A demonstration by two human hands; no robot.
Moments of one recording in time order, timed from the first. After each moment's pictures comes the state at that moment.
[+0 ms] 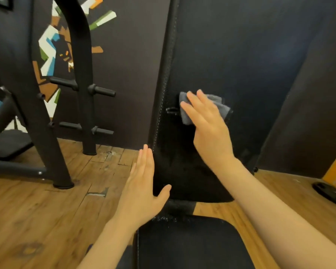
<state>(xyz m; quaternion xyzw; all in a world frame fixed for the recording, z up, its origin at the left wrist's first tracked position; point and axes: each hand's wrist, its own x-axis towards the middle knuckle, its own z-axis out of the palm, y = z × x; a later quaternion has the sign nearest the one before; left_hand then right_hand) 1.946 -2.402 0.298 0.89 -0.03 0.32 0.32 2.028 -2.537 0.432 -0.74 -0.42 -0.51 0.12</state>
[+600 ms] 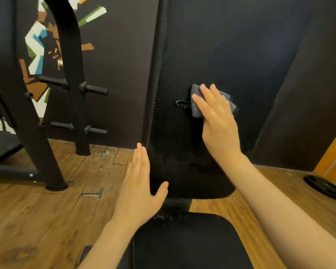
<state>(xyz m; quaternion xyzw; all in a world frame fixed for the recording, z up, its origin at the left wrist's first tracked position) 1.949 -2.411 0.295 0.87 -0.03 0.33 0.37 2.042 -2.562 0.435 -0.75 -0.38 -0.53 0.13</state>
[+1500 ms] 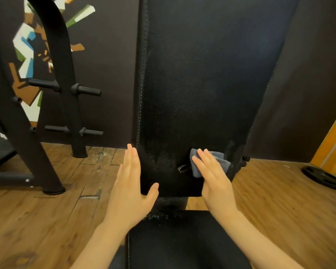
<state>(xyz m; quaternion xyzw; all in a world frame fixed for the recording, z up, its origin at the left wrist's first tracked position) 1.950 -2.412 0.293 0.88 -0.03 0.33 0.35 2.034 -2.613 0.307 -0.81 -0.34 -0.44 0.18</state>
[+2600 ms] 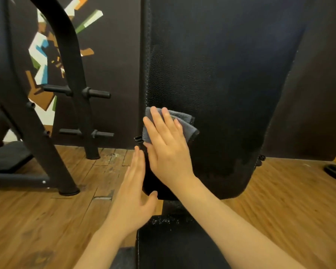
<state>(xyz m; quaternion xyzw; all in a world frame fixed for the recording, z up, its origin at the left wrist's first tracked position) 1.946 -2.399 0.297 0.87 -0.06 0.28 0.40 2.023 -2.489 0.371 -0.74 -0.39 -0.52 0.18</state>
